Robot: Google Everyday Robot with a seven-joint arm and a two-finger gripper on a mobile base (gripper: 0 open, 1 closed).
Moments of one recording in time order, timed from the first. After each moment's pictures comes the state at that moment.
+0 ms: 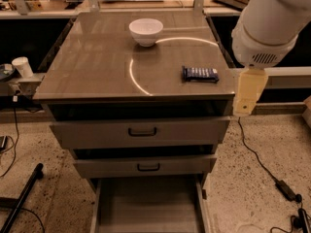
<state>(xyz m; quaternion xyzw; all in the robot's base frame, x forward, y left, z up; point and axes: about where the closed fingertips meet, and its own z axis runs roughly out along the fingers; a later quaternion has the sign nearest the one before) 0.499 -0.190 0.948 -0.63 0.74 -0.16 0.14</state>
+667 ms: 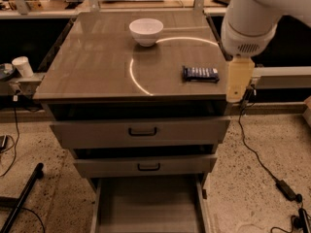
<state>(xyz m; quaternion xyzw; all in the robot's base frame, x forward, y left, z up) 0.546 -0.187 0.940 -0.65 0.73 -0.19 0.13</state>
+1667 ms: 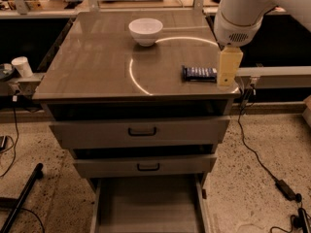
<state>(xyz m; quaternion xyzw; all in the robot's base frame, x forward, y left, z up) 0.600 -0.180 0.927 -0.66 0.72 -0.15 0.14</state>
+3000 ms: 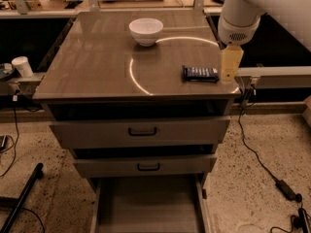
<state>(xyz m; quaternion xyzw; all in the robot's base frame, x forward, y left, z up) 0.648 -0.212 0.902 -0.63 0.75 -0.17 0.12</state>
